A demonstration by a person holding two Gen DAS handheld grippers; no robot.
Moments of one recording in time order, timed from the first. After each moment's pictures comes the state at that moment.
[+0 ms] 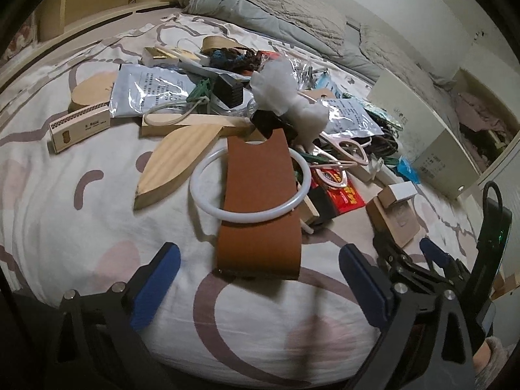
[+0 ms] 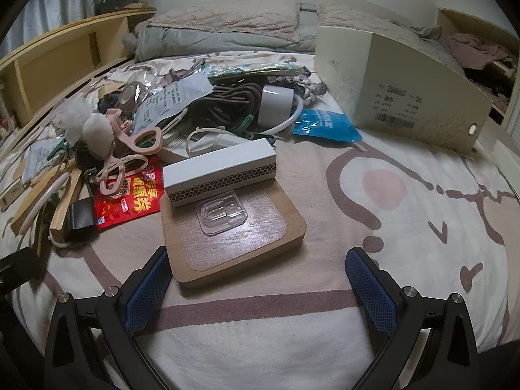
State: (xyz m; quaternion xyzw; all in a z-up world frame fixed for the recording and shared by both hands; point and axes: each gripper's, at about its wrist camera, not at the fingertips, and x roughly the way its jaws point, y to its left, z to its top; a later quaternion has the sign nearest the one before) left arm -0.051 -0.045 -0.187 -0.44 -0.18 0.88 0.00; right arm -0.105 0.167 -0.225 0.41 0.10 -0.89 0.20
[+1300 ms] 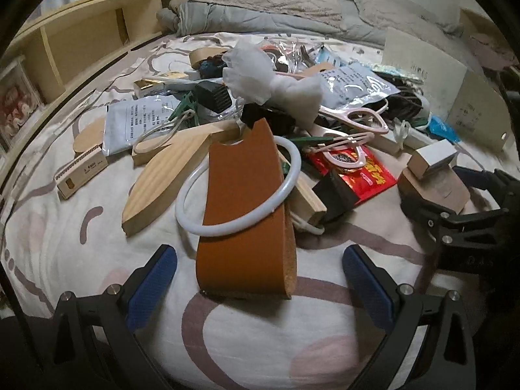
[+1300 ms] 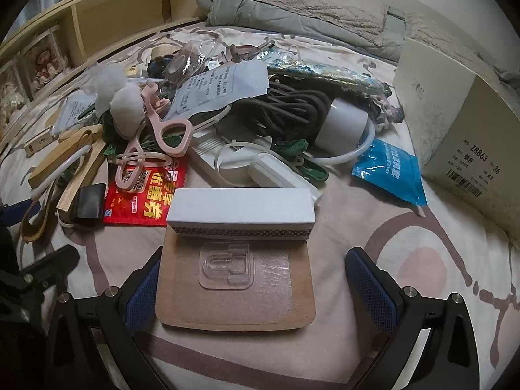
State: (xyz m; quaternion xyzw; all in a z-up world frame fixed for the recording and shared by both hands) left arm -0.068 -0.005 -0.201 -0.45 -0.02 0.89 -0.07; right arm -0.144 0.147 -0.226 0.41 0.19 -0.82 0.34
